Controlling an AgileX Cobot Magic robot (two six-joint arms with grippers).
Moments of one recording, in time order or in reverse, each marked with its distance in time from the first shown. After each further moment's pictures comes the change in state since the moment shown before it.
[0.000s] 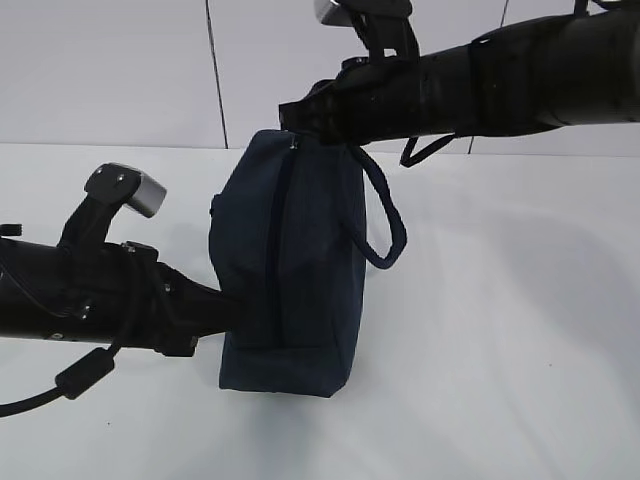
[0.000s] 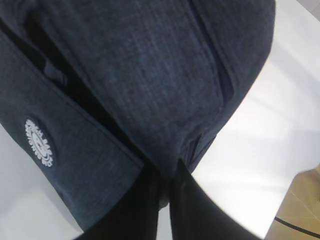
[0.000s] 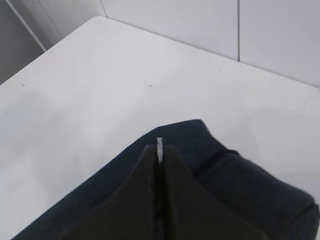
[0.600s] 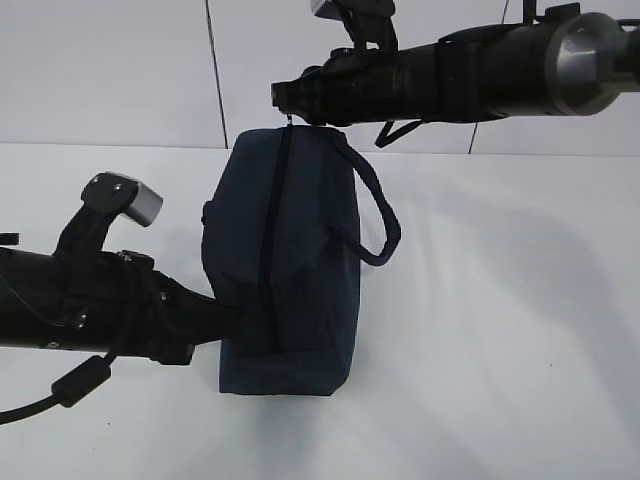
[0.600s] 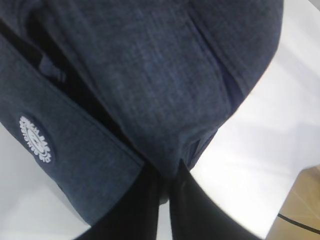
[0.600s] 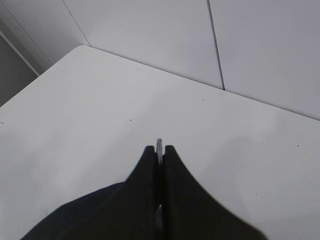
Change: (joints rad) left arm 0.000 0.000 0.019 -0.003 -0.012 0.002; right arm -0.053 0.211 -0.250 0.045 0.045 -0.002
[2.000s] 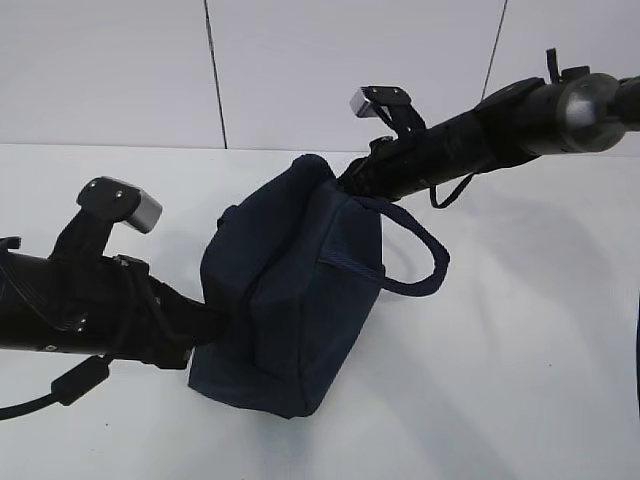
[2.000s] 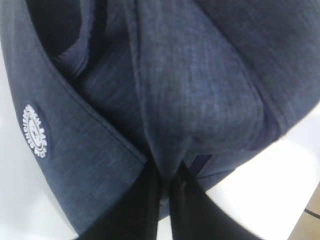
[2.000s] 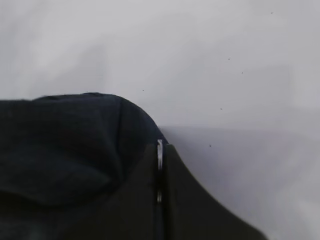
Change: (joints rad) left arm -0.002 0.000 0.002 -0.003 -0.102 0.000; right arm -0.172 0.195 -0.059 -0.435 0.390 0.150
